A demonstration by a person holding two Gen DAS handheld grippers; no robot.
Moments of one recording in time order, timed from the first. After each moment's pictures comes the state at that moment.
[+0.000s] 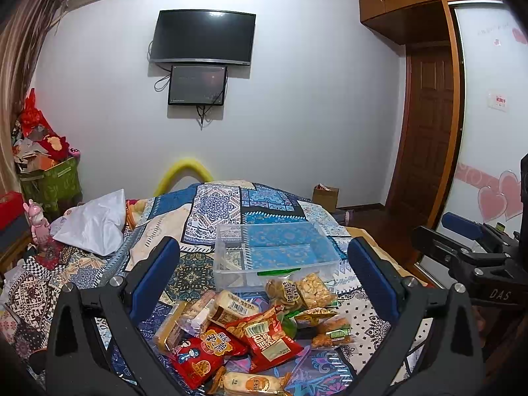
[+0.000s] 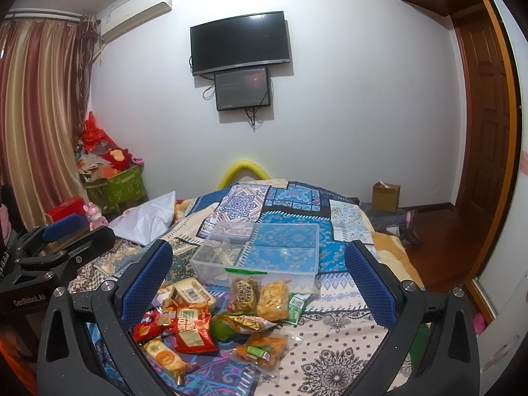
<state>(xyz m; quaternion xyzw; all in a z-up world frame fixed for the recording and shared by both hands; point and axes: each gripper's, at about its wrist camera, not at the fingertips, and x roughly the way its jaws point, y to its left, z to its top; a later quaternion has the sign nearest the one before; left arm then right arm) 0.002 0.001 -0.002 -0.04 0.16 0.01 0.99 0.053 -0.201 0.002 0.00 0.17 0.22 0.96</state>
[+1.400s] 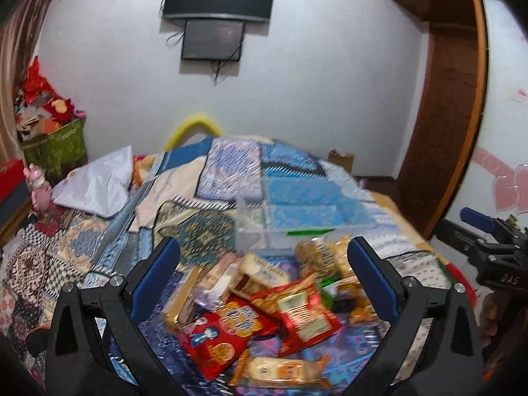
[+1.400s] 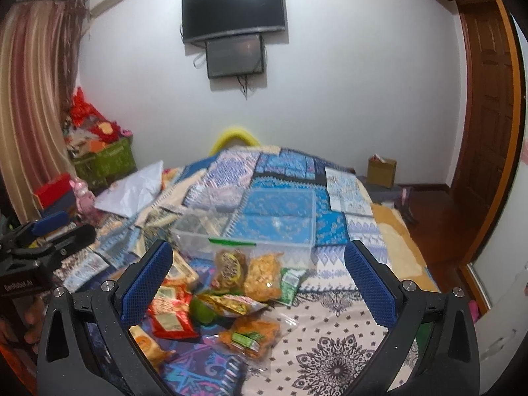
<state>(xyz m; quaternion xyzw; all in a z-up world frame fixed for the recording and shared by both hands) 0.042 0.042 -0.059 -0.07 0.24 0.03 0.97 0.093 -0.192 -0.043 -0.02 0.25 0.20 0.95</state>
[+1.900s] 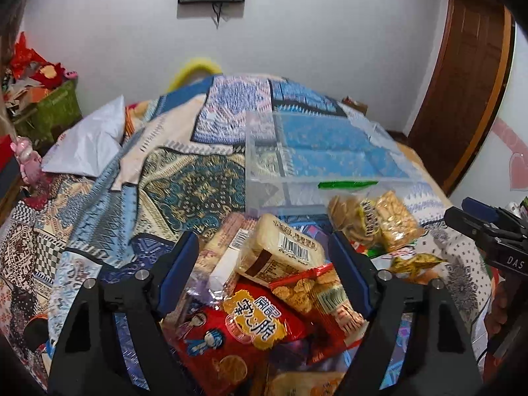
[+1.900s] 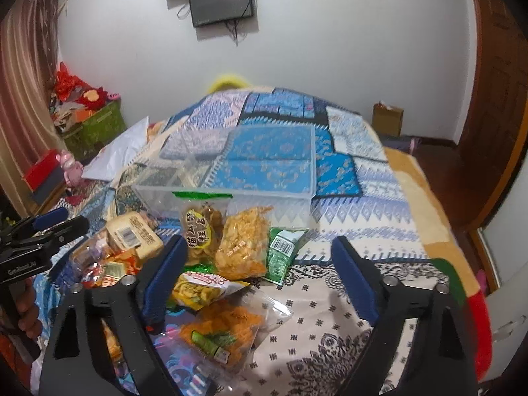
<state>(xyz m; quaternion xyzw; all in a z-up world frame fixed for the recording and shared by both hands) 0.115 0.055 -0.132 -0.07 0.37 0.02 0.92 0.157 -0.193 -0.101 -0.02 0.36 0.21 0.91</state>
